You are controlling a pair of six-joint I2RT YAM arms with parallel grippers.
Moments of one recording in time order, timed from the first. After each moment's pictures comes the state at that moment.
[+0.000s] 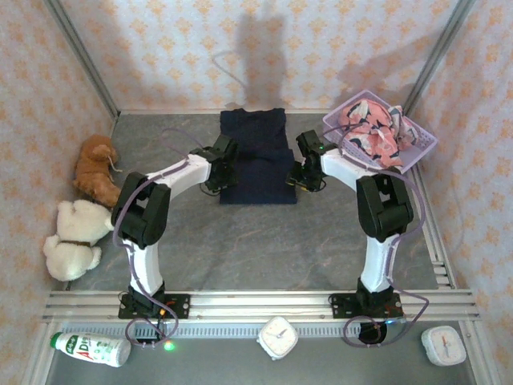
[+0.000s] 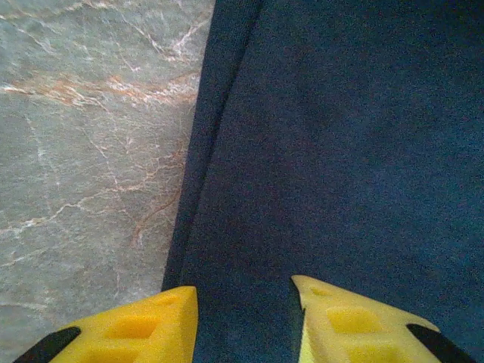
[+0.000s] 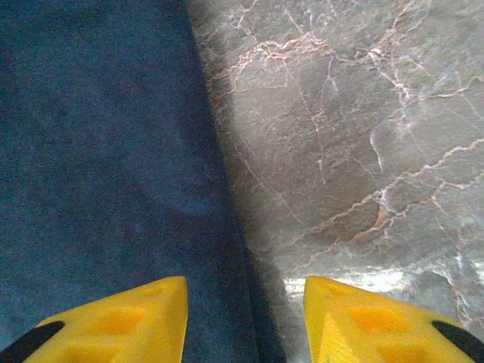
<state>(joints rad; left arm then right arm) -0.39 1.93 1.36 -0.66 -0.06 -0.75 0.37 1.95 1.39 -0.69 -0.15 0.67</state>
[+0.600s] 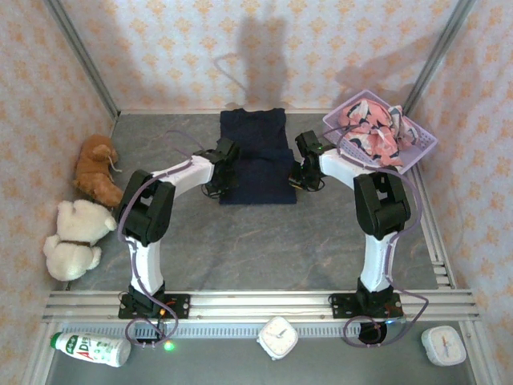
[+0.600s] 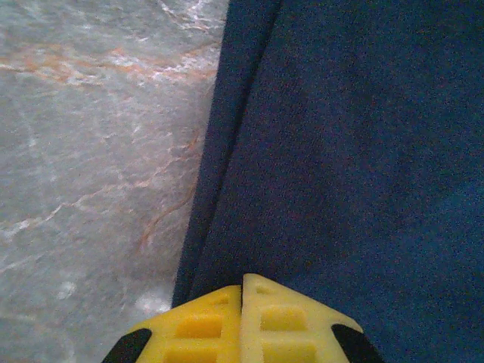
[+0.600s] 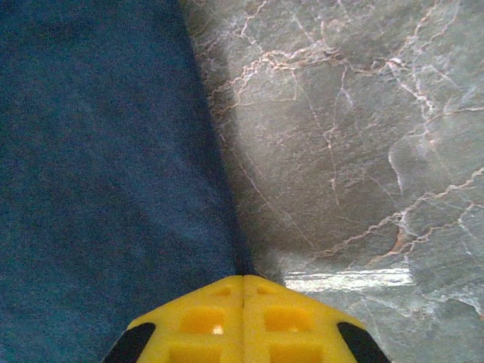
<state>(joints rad) -0.40 1.94 1.35 -0.68 -0.09 -0.74 0.37 1.97 1.39 -0.66 -0.16 0.69</state>
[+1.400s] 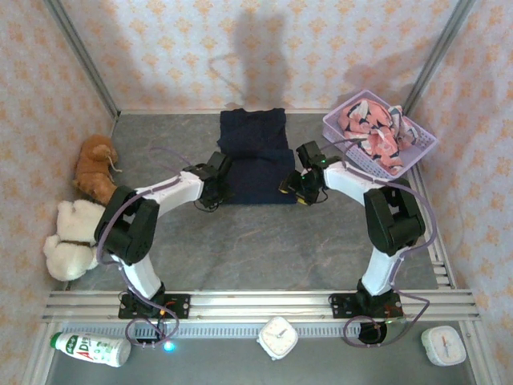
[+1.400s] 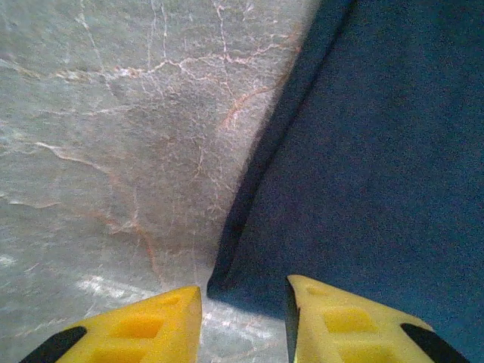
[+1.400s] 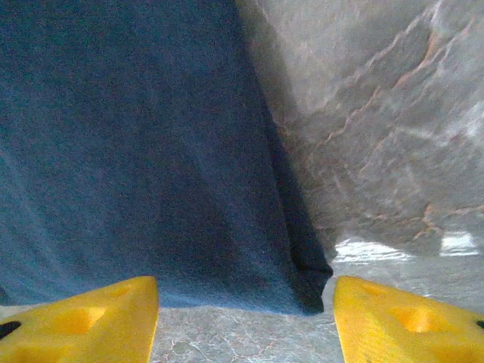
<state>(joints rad) -0.43 1.76 1.10 -0.56 -0.08 -0.99 0.42 1.80 1.18 -0.58 -0.26 0.85</state>
